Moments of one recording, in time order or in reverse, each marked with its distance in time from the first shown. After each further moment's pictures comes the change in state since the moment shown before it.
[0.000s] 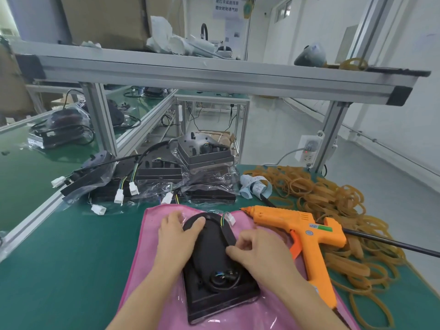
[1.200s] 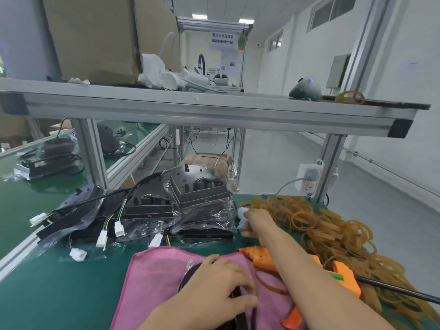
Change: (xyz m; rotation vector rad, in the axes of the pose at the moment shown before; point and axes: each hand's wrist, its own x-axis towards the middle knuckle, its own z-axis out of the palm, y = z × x) left_hand 0.006 0.048 0.028 0.593 -0.608 0.872; right_hand 0.177 0.022 -0.020 0.773 0.021 0.510
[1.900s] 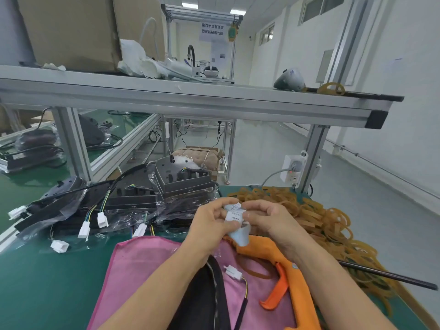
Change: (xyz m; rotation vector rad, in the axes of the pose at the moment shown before) left_hand 0.058 0.015 -0.021 -1.115 0.474 -0.307; right_hand -0.085 0.007 -0.065 0.080 -0.238 -0.327
